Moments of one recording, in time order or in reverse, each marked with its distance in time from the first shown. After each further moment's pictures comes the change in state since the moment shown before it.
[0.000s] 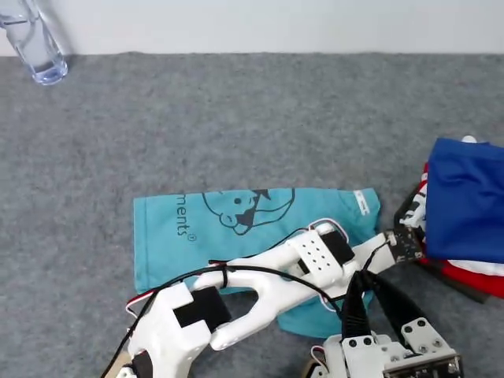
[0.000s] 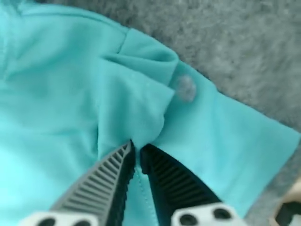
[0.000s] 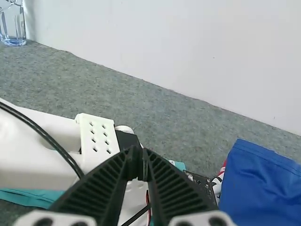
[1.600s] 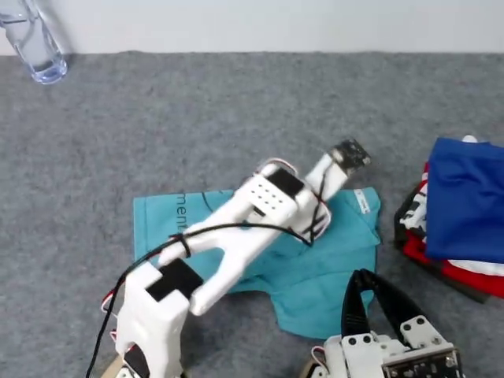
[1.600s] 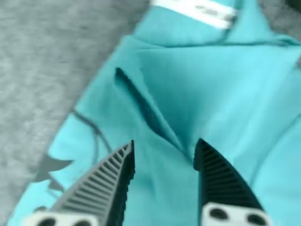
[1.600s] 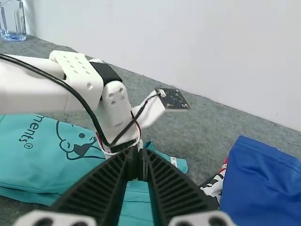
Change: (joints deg) left arm -19.2 -2.5 -5.3 -1.8 2.7; right arm 0.0 0.0 1.2 0.0 0.0
